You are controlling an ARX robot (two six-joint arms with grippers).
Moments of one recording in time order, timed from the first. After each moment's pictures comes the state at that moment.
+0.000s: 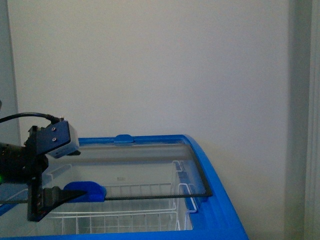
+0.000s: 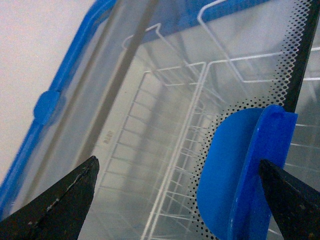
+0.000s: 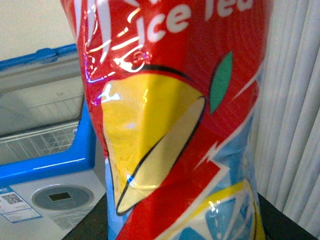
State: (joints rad) left arm 0.03 1.89 1.36 0.14 0.69 1.16; right arm 0.19 0.31 0.40 -0.16 0.30 0.22
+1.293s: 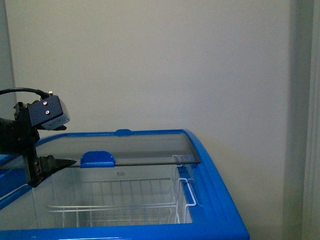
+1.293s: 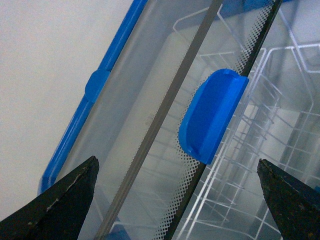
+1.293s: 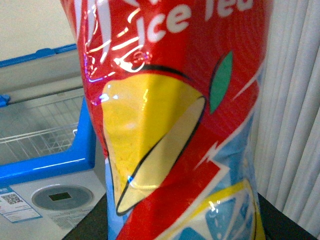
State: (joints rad) left arm 0.07 1.92 1.47 0.17 0.62 1.10; right arm 0.19 0.31 0.40 -0.16 0.30 0.22
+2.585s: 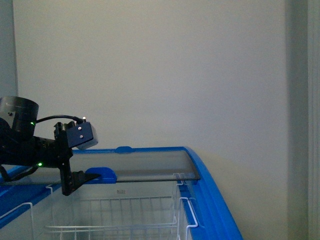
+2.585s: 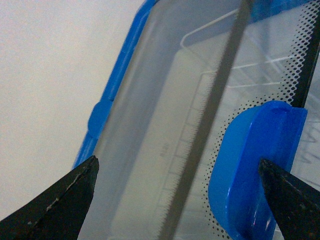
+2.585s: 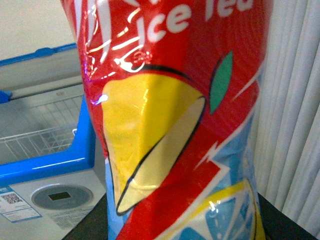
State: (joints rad) left arm 0.02 2.24 1.93 0.06 0.63 1.17; right arm 0.19 0.31 0.40 -0.16 0.30 0.22
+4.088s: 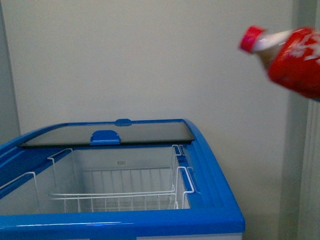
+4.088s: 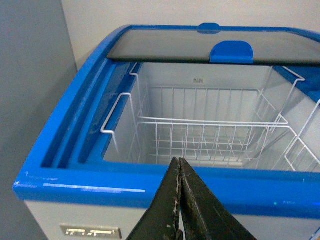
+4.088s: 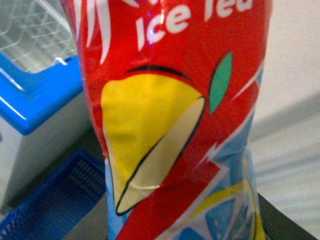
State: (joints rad) left arm 0.00 1.12 0.34 0.77 0.00 0.00; right arm 0.03 1.05 0.92 -0.14 -0.14 -0.77
